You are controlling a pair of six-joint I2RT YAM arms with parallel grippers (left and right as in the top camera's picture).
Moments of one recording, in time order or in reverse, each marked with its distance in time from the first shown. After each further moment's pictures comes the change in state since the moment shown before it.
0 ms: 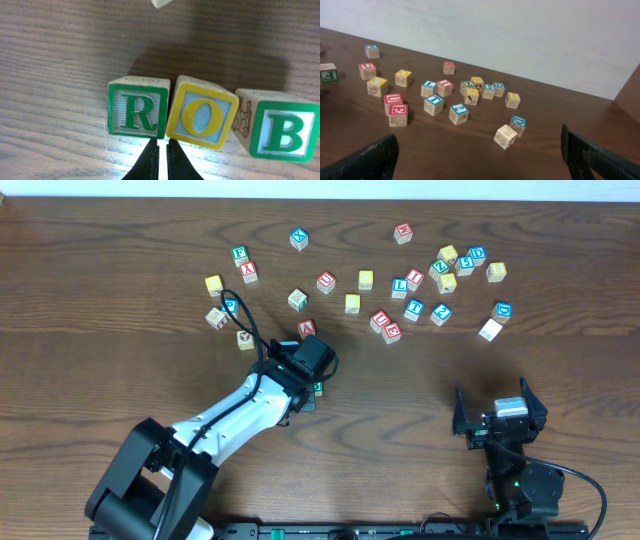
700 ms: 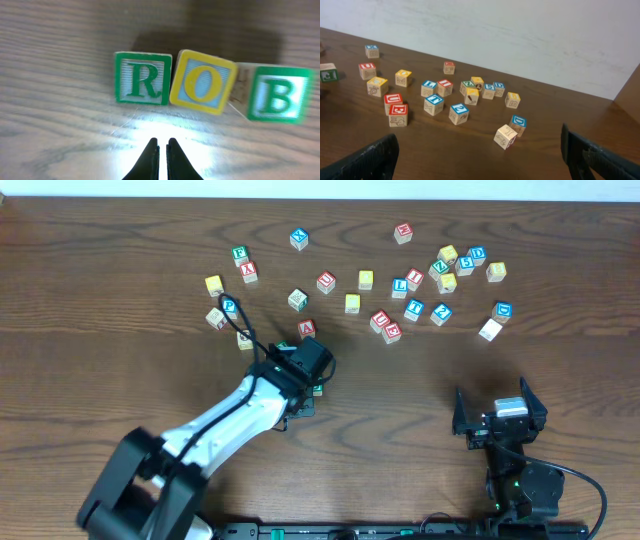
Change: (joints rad) left arm 0.000 -0.043 -0.002 -0.068 0.049 0.000; right arm 0.000 0.000 0.000 0.000 0.000 0.000
